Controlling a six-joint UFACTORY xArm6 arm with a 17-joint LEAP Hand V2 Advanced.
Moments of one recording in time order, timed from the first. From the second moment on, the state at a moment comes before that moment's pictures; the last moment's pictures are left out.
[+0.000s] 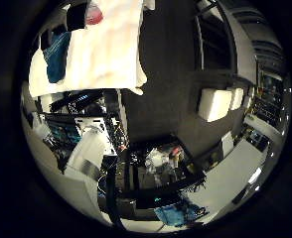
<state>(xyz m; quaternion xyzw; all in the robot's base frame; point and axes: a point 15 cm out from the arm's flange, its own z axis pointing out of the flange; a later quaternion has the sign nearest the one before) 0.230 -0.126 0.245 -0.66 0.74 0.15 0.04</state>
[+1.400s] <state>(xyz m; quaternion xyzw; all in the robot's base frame) 0.239 -0.170 0.170 -0.59 0.74 0.21 0.23</state>
